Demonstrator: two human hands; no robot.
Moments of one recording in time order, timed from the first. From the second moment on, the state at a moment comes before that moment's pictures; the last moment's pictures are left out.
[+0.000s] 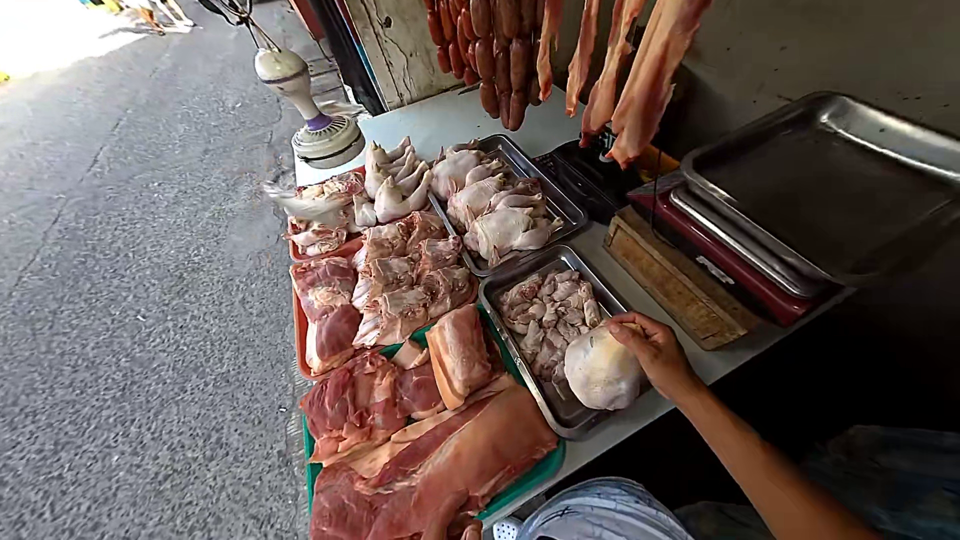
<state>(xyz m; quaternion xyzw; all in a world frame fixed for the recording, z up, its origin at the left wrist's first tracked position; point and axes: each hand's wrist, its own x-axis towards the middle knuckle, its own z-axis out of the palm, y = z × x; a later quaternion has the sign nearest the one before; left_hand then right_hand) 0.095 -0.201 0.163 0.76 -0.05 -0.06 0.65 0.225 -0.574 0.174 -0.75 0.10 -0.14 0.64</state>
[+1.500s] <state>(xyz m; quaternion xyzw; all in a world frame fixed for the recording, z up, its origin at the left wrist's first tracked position) 0.111 -0.252 0.138 0.85 -0.05 -0.07 0.52 0.203 -0.549 0.126 -0.93 0.05 0.13 0.33</state>
